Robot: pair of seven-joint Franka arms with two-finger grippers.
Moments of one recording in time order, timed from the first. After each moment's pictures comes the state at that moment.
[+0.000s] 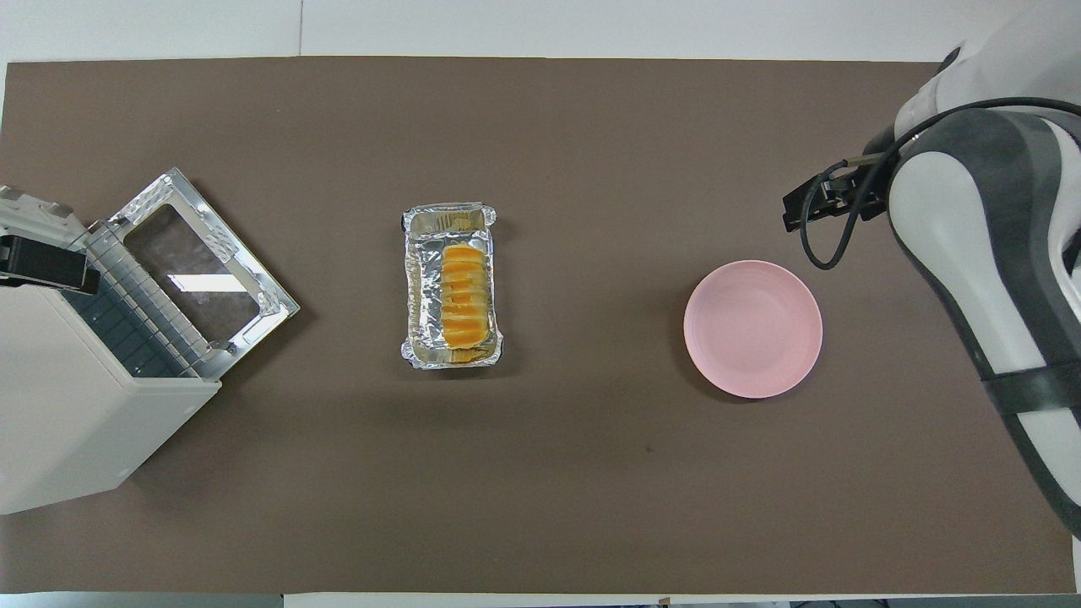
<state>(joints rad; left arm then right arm) -0.04 -0.05 0.00 -1.56 -0.03 1.48 0.10 -0.01 0.21 0.02 -1.50 0.11 1.58 -0.18</state>
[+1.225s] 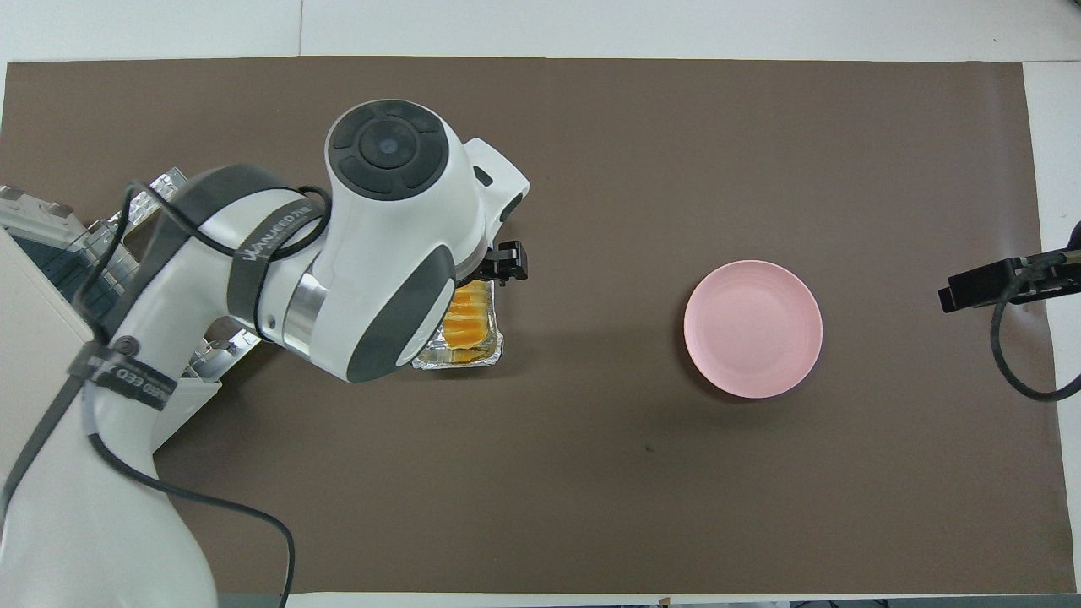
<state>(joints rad) -0.60 0.33 -0.02 -1.53 -0.01 1.81 -0.57 -0.07 -0.07 0.03 -1.65 0.04 1.50 -0.14</state>
